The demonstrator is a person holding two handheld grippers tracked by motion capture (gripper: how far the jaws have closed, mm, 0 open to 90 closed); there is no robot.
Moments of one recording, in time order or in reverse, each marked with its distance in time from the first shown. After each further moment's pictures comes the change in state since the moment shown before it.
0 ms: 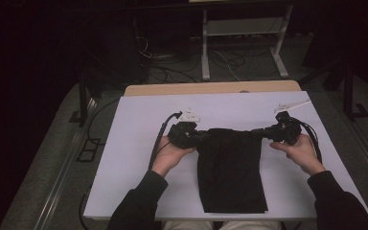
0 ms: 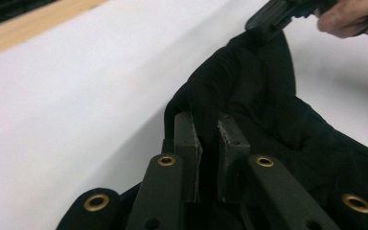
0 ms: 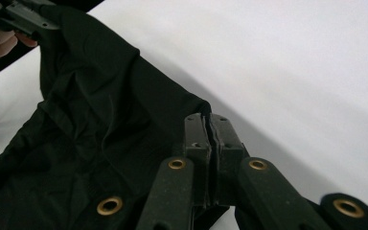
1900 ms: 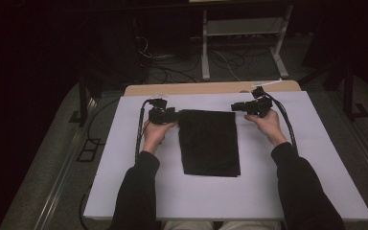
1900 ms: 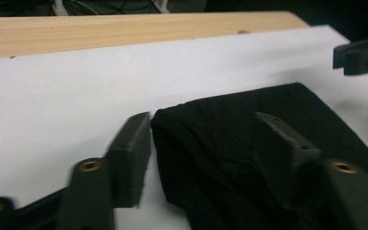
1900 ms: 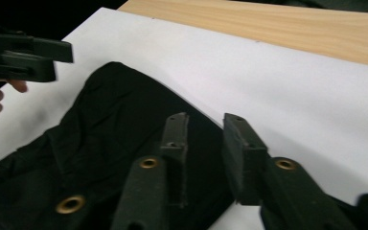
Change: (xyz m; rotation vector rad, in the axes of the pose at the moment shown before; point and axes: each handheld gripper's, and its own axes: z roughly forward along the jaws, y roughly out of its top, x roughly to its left) left arm 0.137 -0.040 0.028 -0.153 0.204 -0.396; right arm -0.066 0.066 0.080 -0.098 -0.118 0.103
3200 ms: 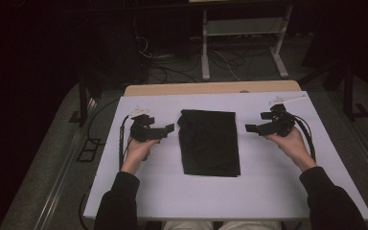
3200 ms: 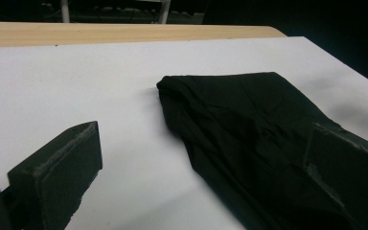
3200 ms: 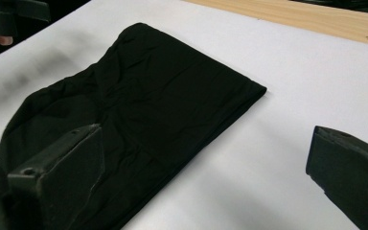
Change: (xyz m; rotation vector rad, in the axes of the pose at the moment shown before) left arm -0.003 -0.039 -0.071 -0.092 -0.010 0.026; right arm 0.042 -0.048 -0.076 -0.005 -0.068 -0.100
